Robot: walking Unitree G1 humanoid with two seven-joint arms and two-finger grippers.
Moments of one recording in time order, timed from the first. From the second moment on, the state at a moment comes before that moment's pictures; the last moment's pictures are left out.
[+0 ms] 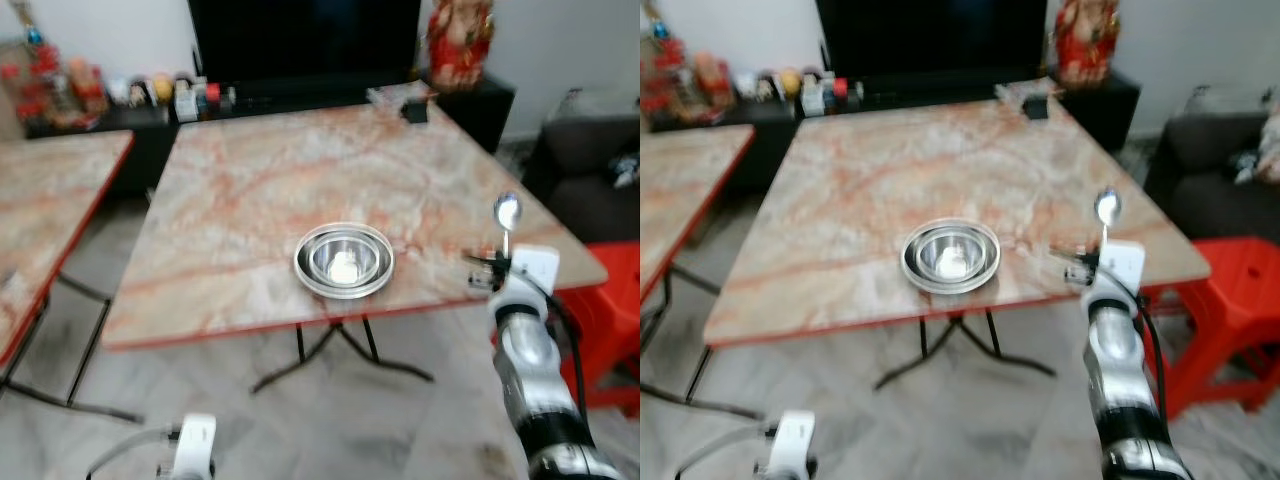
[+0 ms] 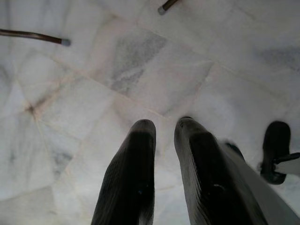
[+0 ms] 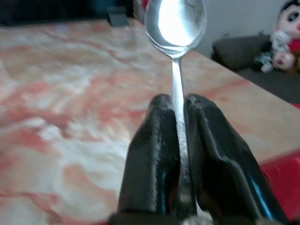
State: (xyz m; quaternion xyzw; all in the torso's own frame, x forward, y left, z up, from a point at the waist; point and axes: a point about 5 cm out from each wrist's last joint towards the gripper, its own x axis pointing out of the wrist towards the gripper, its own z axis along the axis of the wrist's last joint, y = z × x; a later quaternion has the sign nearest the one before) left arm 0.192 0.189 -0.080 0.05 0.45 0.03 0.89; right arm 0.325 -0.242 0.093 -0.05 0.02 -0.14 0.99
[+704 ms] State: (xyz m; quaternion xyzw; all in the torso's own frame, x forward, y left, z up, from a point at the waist) left arm 0.189 0.198 -0.080 0.06 0.45 0.05 0.89; right arm 0.329 -0.221 0.091 -0.03 0.02 -0.10 0.99
